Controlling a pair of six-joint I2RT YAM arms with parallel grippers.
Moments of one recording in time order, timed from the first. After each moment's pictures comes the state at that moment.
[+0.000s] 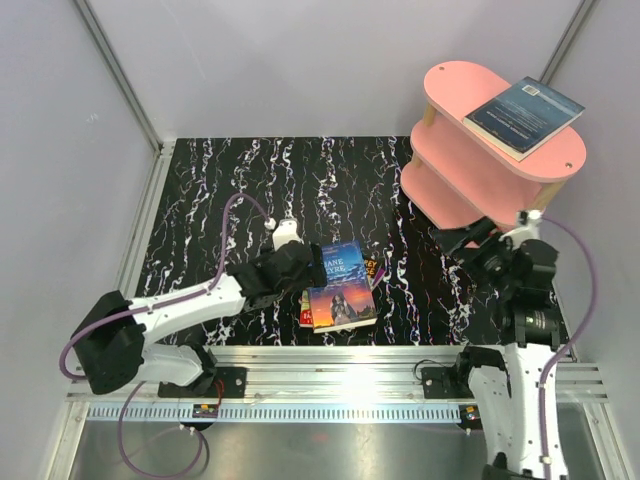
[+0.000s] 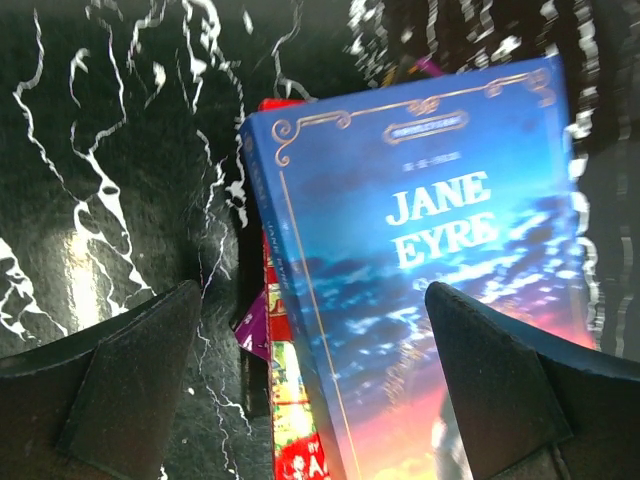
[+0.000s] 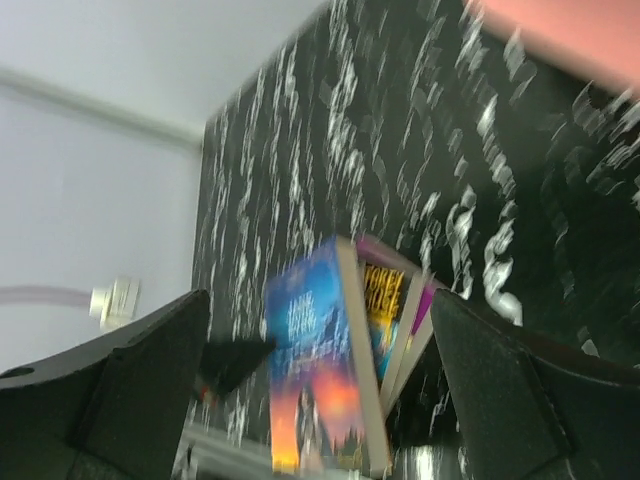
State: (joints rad) left arm -0.92 1.26 0.76 -0.29 -0.39 -0.83; right arm -0.21 0.53 0.74 -0.45 -0.47 0.76
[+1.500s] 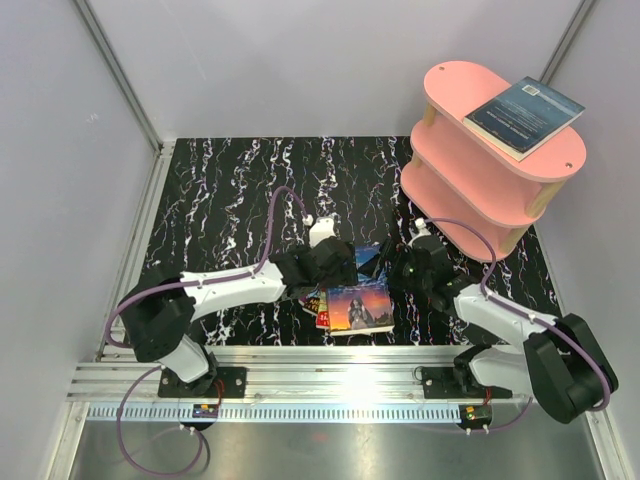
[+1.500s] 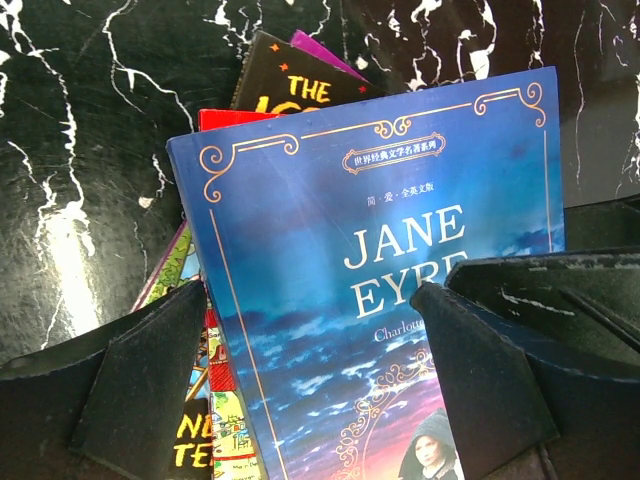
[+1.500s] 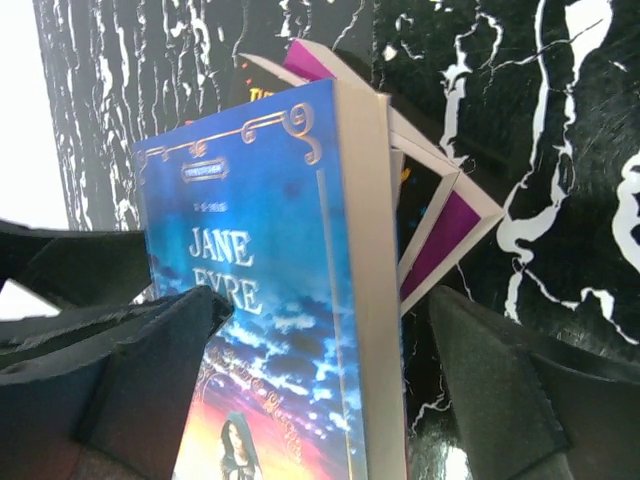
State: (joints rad) left arm -1.01 1.57 0.98 -0.26 -0.35 -0.89; right arm 0.49 1.19 0.45 0.12 -0.22 0.85
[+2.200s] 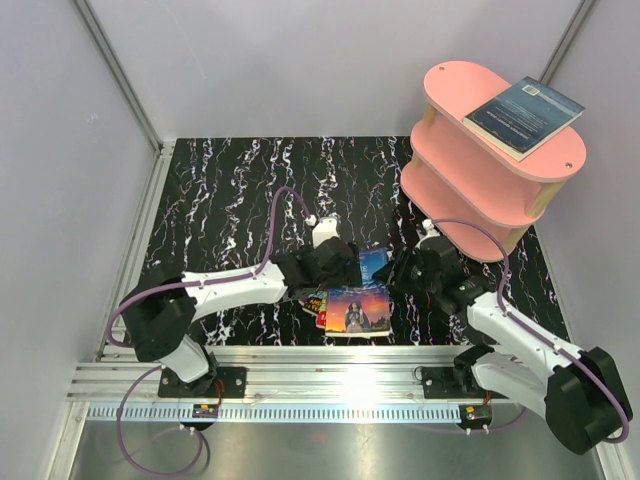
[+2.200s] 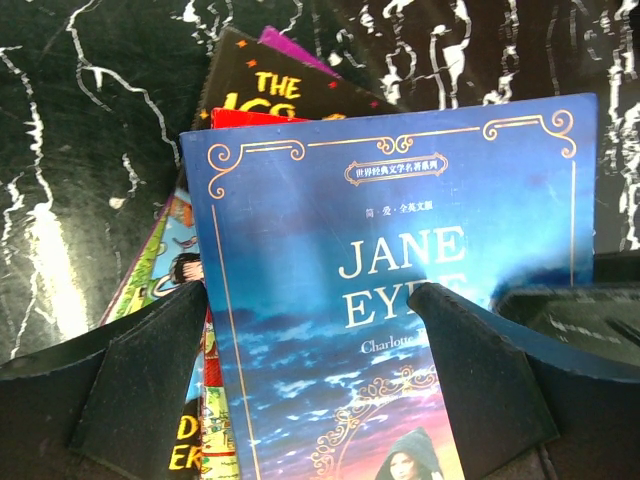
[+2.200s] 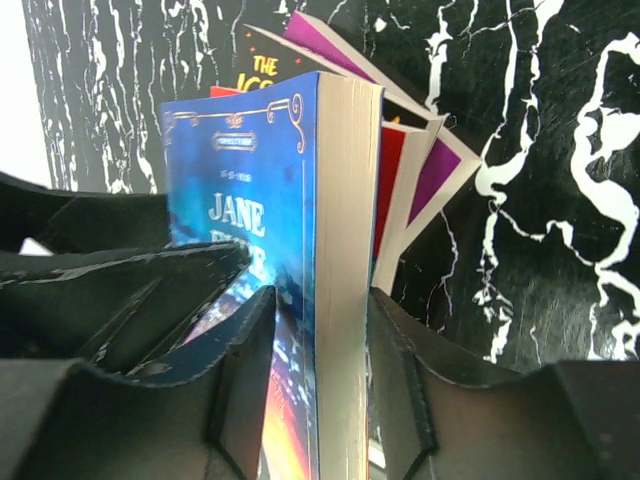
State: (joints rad) left arm -1.02 1.58 0.99 -0.24 -0.35 -0.89; right arm 0.49 1.01 0.48 -0.11 -0.19 0.81
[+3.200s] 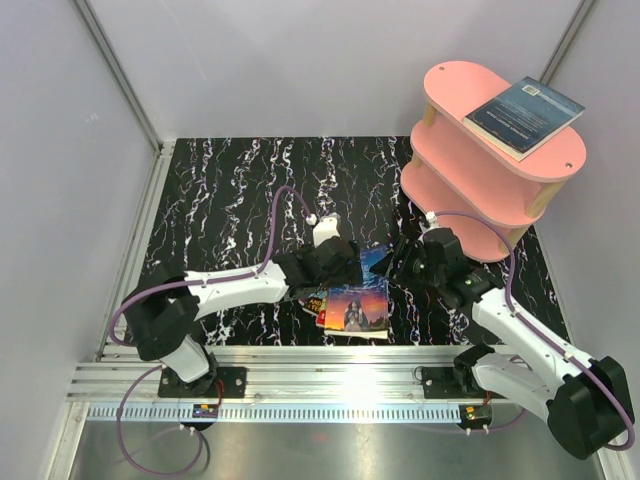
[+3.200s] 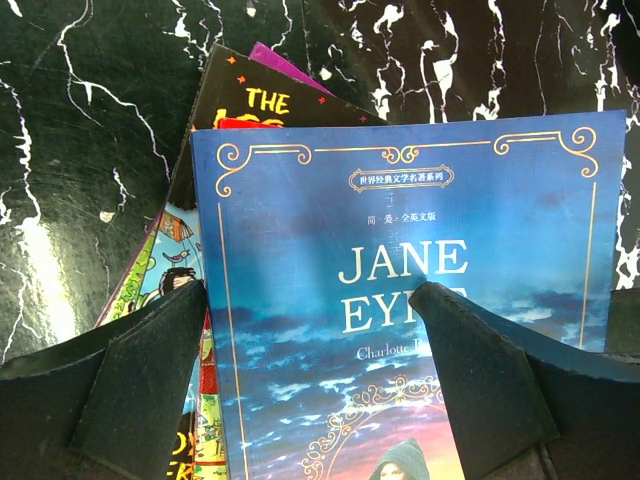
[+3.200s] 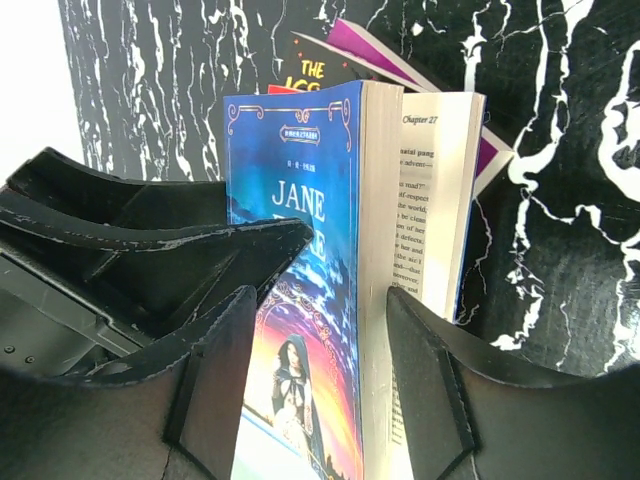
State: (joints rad) left arm -1.02 1.60 0.99 -0.21 -0.35 -0.89; right arm 0.49 0.97 0.60 -0.27 -0.21 0.85
